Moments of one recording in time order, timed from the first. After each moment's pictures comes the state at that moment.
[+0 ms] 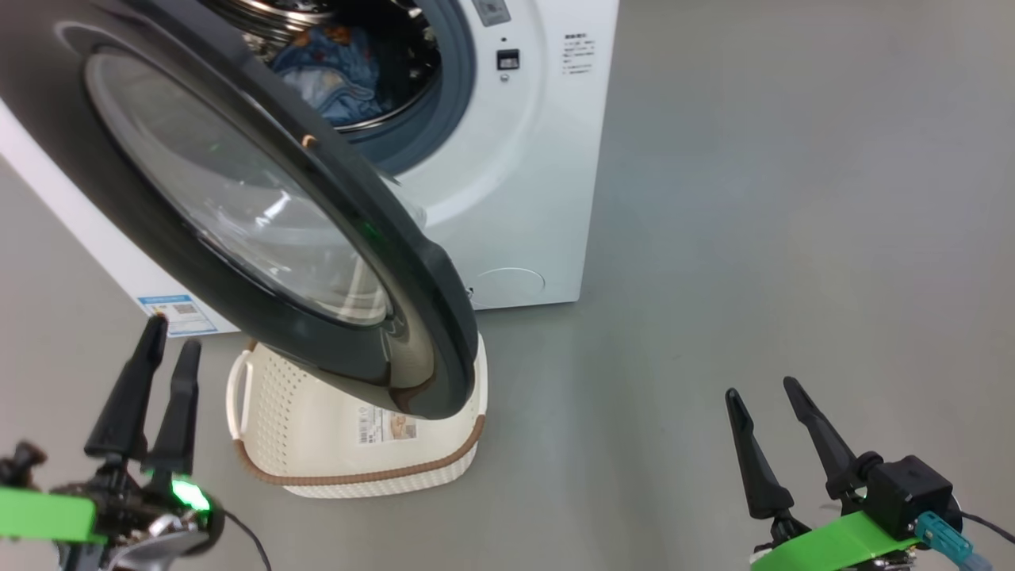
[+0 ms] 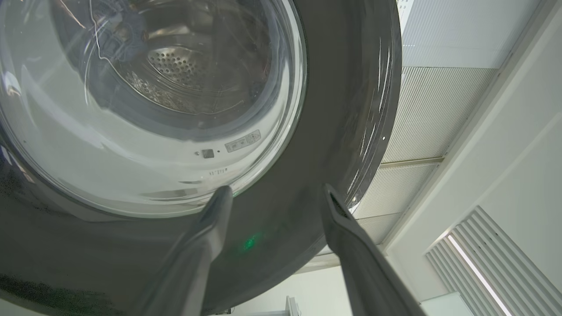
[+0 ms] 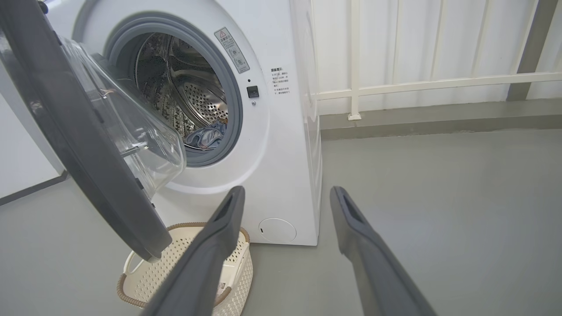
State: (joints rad) left arm -0.13 0.05 0.15 -0.04 -1.79 -0.12 0.46; right arm -0.01 -0.05 0.04 0.07 0.20 0.13 -0.25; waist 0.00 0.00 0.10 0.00
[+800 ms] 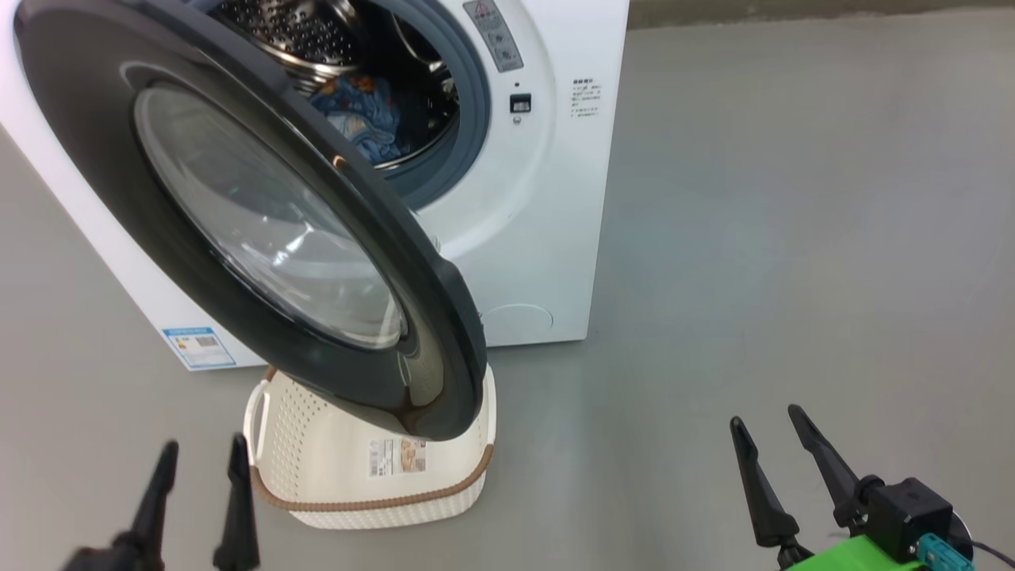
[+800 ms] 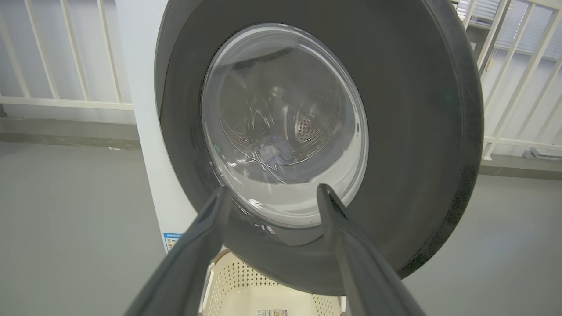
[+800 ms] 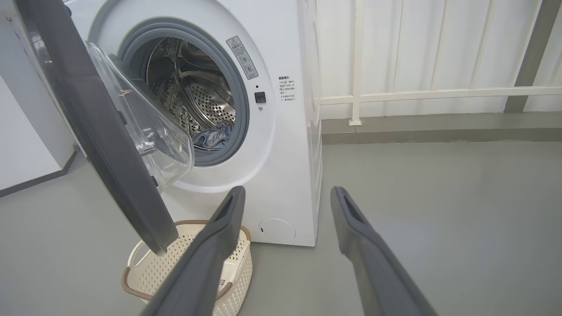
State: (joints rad) left arm 0.09 0.19 -0.14 -0.07 -0.44 0.06 -0.20; right arm 0.05 -0.05 0.03 0.03 0.18 0.13 -0.20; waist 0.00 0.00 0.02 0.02
